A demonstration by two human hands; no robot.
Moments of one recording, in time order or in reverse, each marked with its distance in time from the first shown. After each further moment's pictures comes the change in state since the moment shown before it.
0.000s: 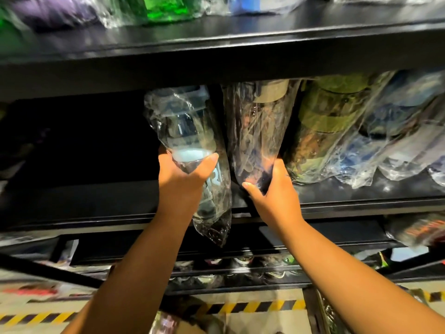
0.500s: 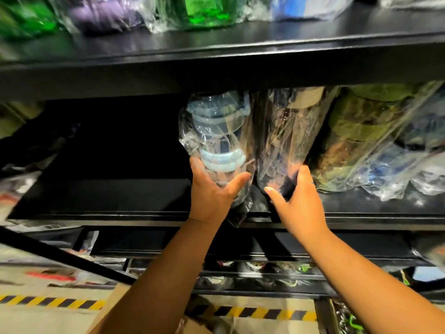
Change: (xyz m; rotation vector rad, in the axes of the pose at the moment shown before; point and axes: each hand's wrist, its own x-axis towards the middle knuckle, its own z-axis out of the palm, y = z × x) left_hand -0.009 -0.030 0.012 -0.056 -0.103 0.194; right_hand 0.001 0.004 0.001 -0.002 0.015 -0.033
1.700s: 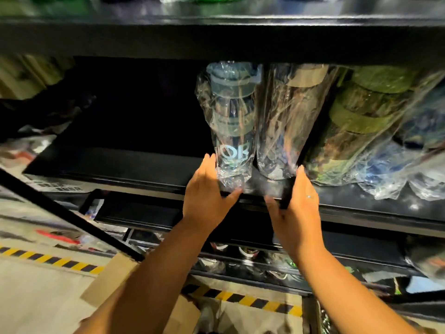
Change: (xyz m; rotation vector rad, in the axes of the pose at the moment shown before) left_hand -0.045 -0.026 -0.002 0.641 -0.130 0.023; right_hand -0.042 0.006 -0.019 -0.139 -0.086 -0.112
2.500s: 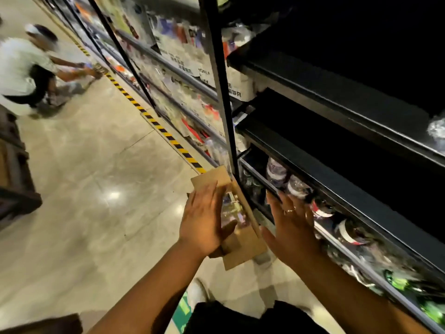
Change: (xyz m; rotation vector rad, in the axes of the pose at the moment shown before) left_hand -0.320 -0.147 -0.124 0.470 -0.142 -0.562; right_hand -0.192 -0.093 0.161 -0.390 -0.867 -0.649
